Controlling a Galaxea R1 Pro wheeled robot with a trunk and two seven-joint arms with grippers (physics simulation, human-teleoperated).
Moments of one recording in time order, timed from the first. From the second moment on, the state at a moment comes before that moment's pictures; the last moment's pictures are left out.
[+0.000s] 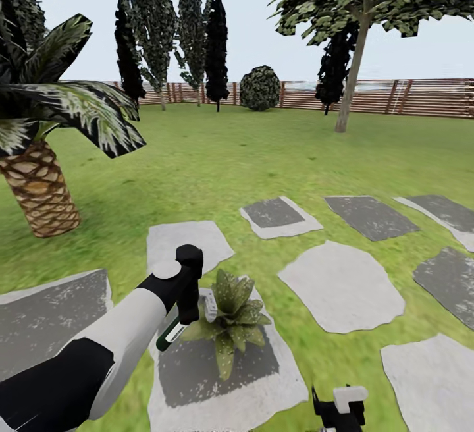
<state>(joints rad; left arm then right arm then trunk) -1.01 -0.15 -0.33 -0.56 -1.45 0.63 -1.56 -0.38 -0.02 -0.16 -0.17 0.30 -0.58 -0.13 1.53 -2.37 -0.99</state>
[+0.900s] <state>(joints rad) -1.01 -0.14 -0.33 -0.55 -1.45 0.64 -1.56 -0.38 -0.02 -0.16 -0.17 0.30 -0.58 -0.13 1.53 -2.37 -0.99</state>
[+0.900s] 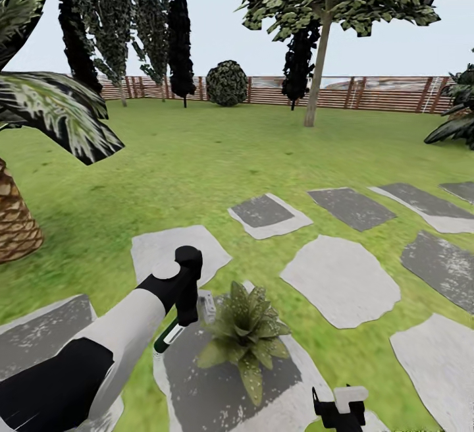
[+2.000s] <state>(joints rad) -0.87 -0.14 -0.25 -0.57 -1.45 0.63 -1.56 -0.38 -0.02 -0.16 -0.17 0.30 -0.58 -0.13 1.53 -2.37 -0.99</state>
